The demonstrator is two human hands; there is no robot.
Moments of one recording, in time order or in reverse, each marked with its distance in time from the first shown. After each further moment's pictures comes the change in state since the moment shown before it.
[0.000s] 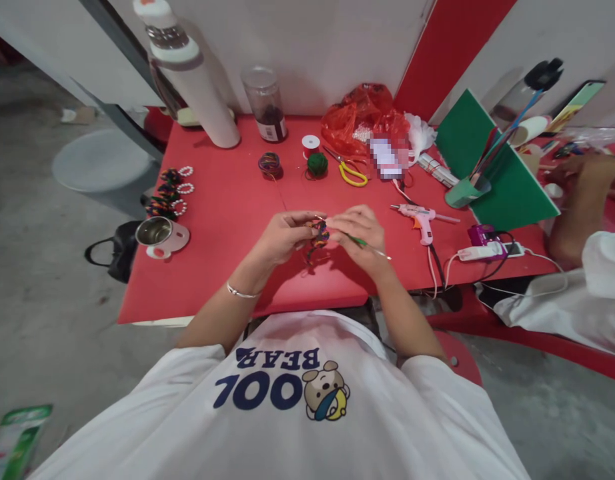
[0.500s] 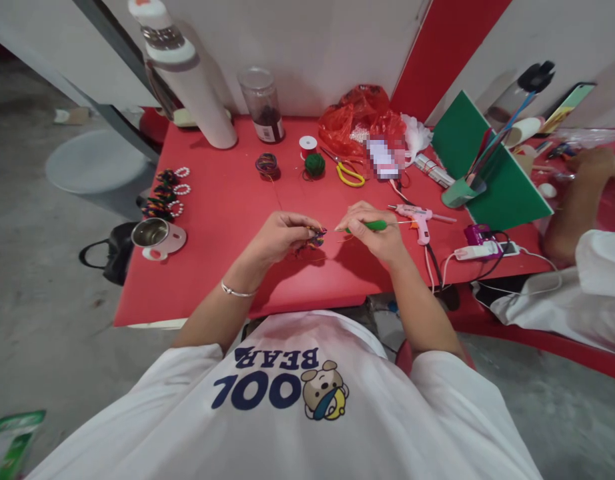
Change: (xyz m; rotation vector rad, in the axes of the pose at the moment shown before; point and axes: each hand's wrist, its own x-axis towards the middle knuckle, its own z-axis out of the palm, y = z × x) left_hand -0.001 0.008 -0.005 0.192 0.003 -0.037; right_hand 0.021 -0.001 -0.033 0.354 -0.094 0.245
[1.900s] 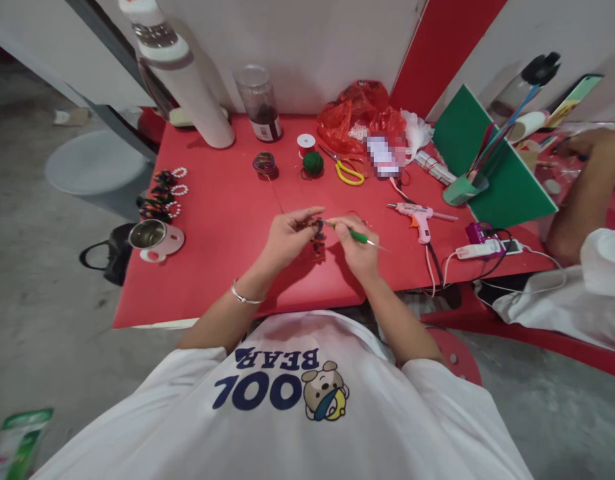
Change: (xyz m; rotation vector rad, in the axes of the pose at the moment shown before) left_hand 0.008 -0.022 0.020 0.019 0.151 0.209; right_hand -0.030 0.019 0.059 -0.013 0.386 0.173
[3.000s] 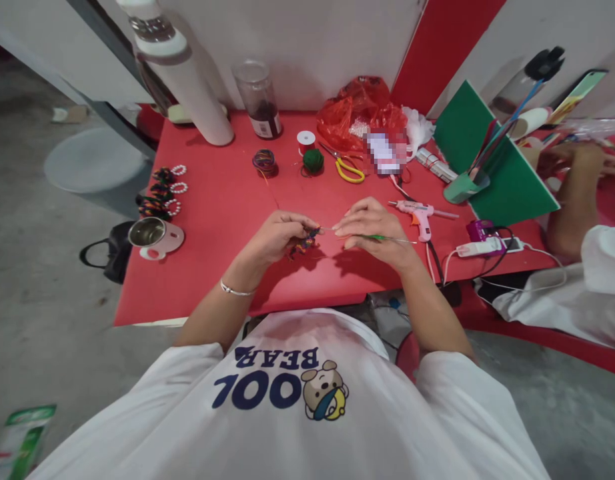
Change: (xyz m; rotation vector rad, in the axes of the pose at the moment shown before) left_hand 0.000 0.026 -0.016 -0.035 -0.144 -0.269; right_hand 0.053 -0.023 -0.063 -0.070 -0.545 -0.425
